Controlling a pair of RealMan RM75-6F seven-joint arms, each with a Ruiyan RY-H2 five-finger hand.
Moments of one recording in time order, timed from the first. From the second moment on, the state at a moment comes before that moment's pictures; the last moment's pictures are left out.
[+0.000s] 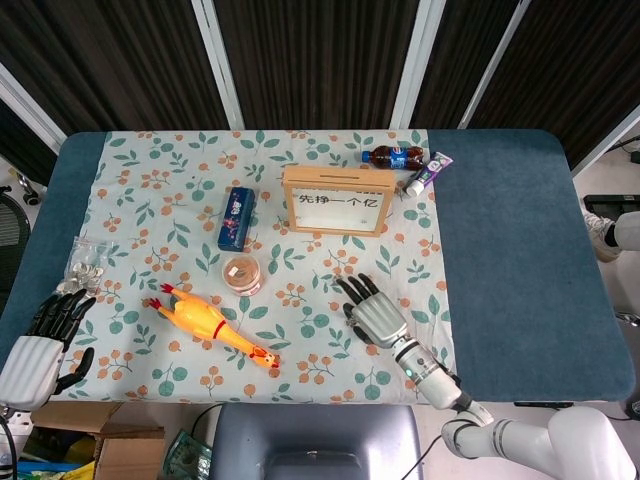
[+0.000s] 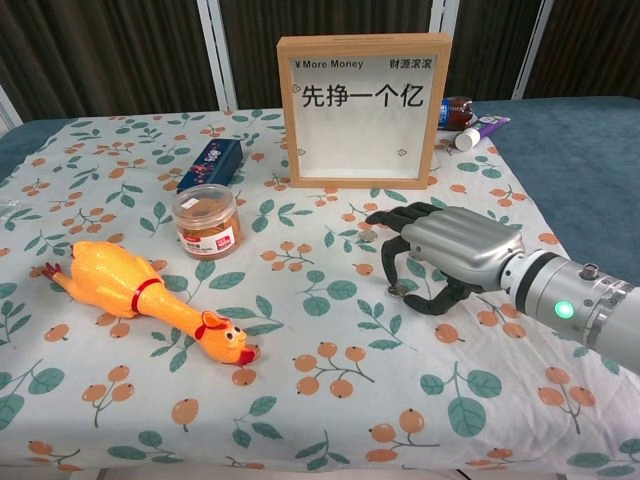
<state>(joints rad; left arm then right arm) -0.15 -1.14 0.01 -1.49 1.65 1.53 -0.10 0.65 -1.82 0.08 -1.09 -1.46 0.98 -0.27</state>
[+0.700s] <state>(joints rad) -0.14 -1.14 0.01 -1.47 1.66 1.55 -0.13 0.66 -1.84 0.08 -1.07 -1.46 0.99 -0.25</state>
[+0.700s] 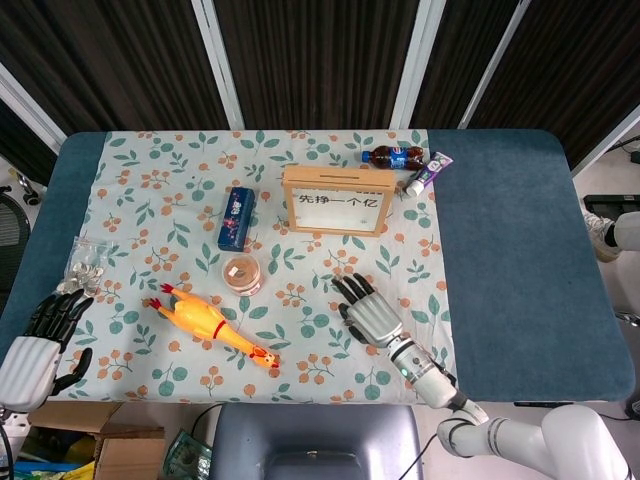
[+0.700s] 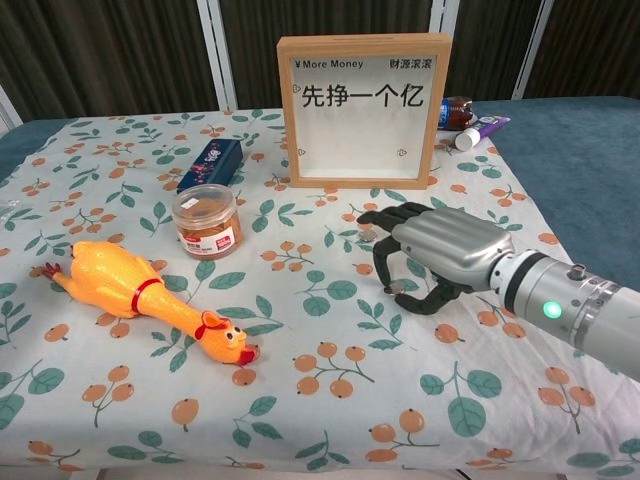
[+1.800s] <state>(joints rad) -0.14 -1.14 0.01 -1.45 1.68 1.58 -0.18 0.68 -1.88 0.09 -1.02 -1.47 1.01 -0.24</state>
